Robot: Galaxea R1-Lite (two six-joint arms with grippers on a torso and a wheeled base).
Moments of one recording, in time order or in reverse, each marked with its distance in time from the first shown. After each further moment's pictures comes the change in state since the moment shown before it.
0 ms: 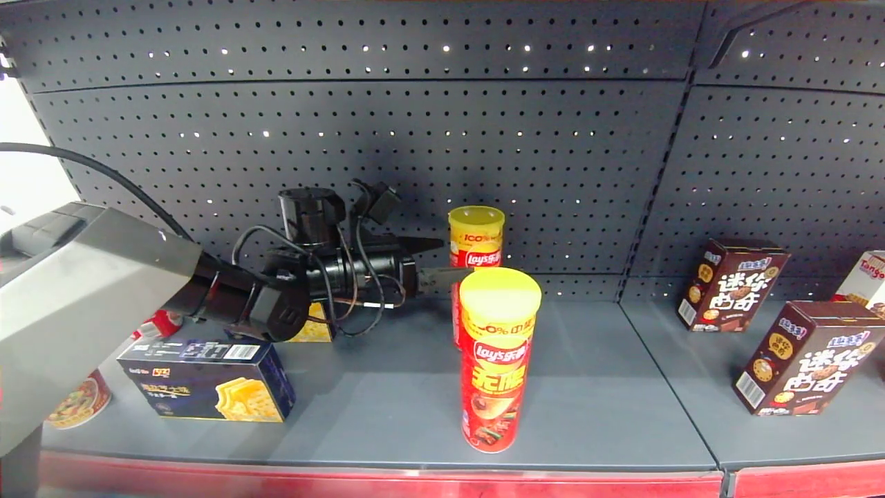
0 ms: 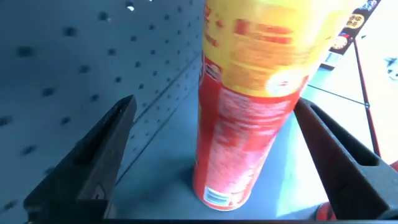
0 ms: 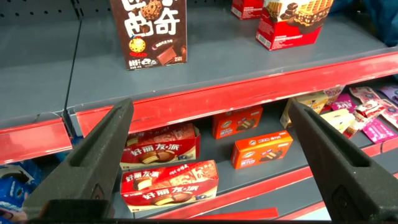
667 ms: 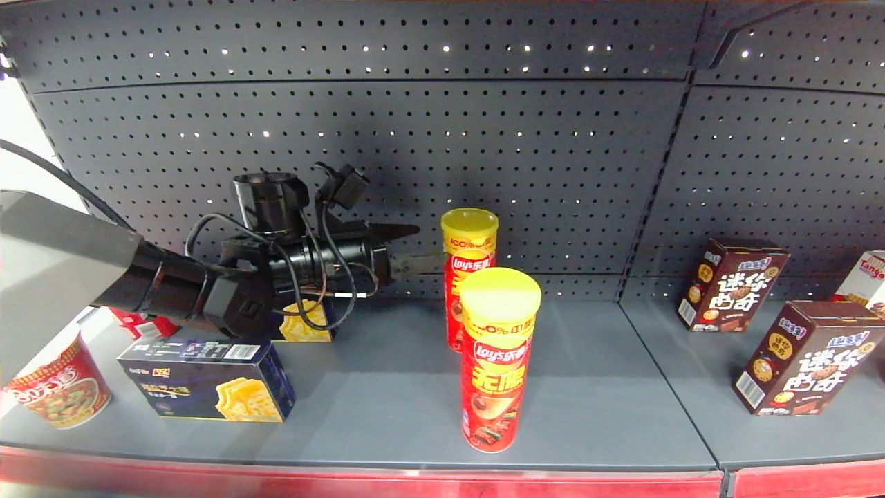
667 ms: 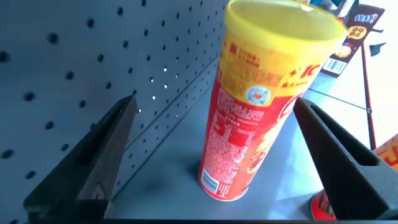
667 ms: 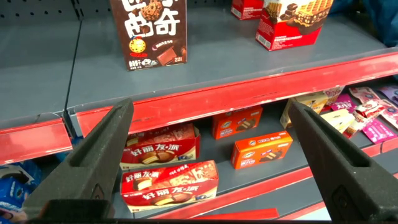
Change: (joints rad) left arm 0.058 -0.090 0.061 0.001 -0.001 -0.001; right arm 0.000 0.000 -0.001 0.000 0.000 0.000
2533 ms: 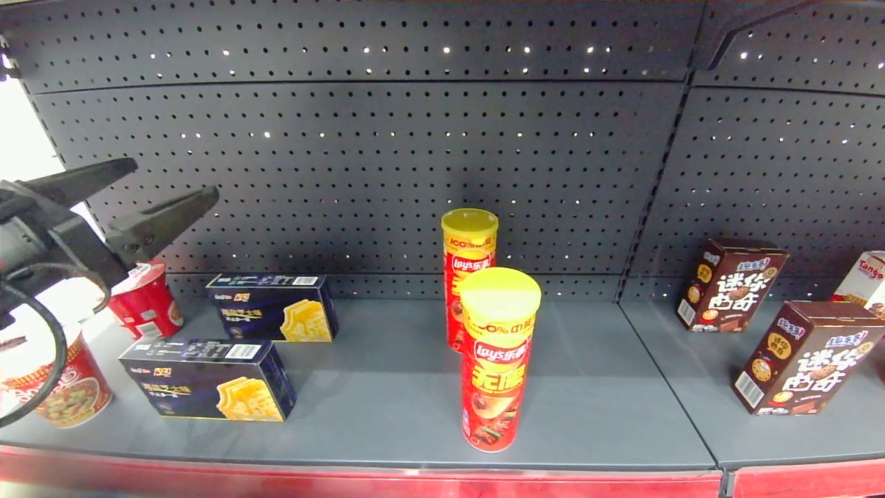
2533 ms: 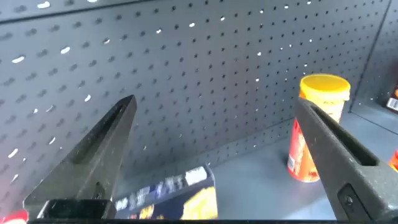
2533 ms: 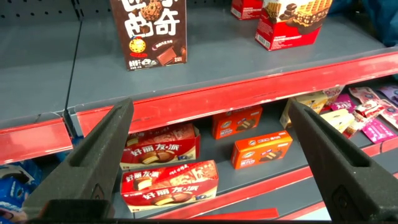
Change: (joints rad) left arm 0.275 -0.851 0.598 -0.021 0.406 0.039; right arm 0.000 0.000 0.001 0.000 0.000 0.001
